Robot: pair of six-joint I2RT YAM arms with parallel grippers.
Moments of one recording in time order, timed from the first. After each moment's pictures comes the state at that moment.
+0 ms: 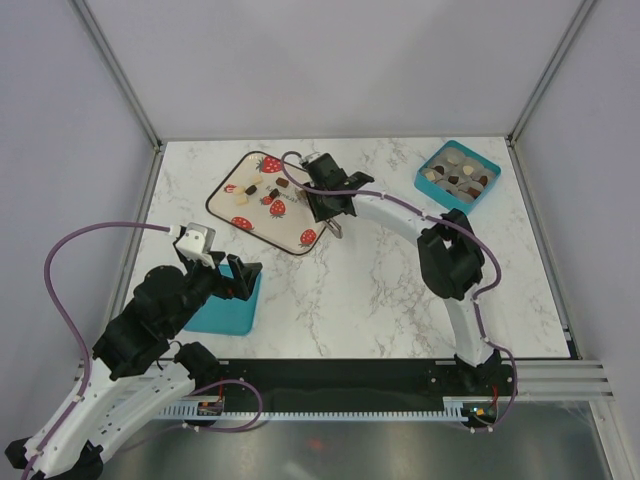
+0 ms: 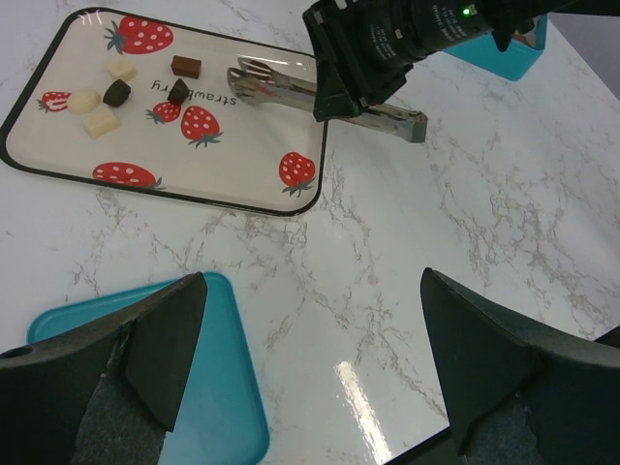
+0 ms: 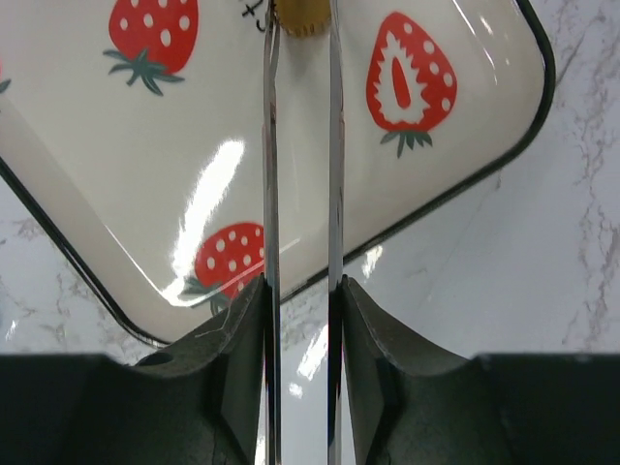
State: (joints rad) left arm -0.70 0.42 0.79 -0.62 -0.24 -0.25; right arm 0.71 2.17 1.84 -0.55 0.13 0.22
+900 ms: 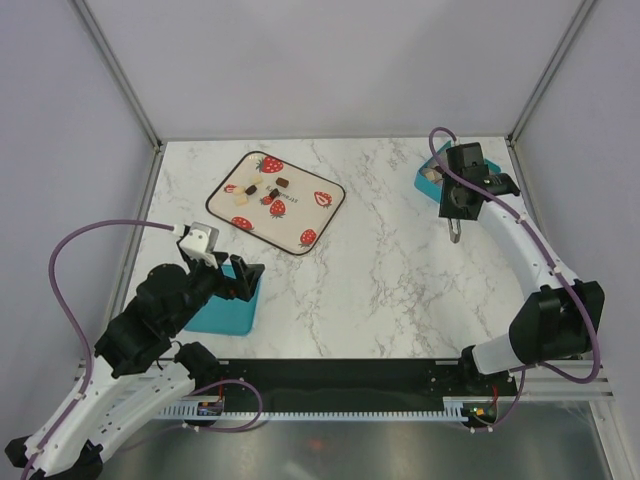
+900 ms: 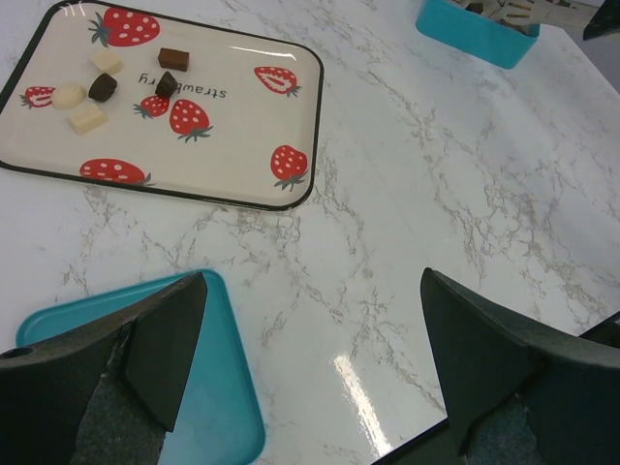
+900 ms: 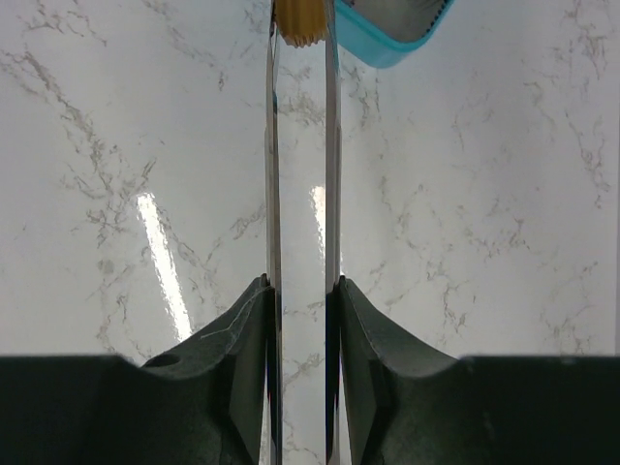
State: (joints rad) left arm -0.70 0.43 0.79 -0.62 -0.22 -0.25; right arm 0.19 1.46 1.33 -0.82 0.27 0.27
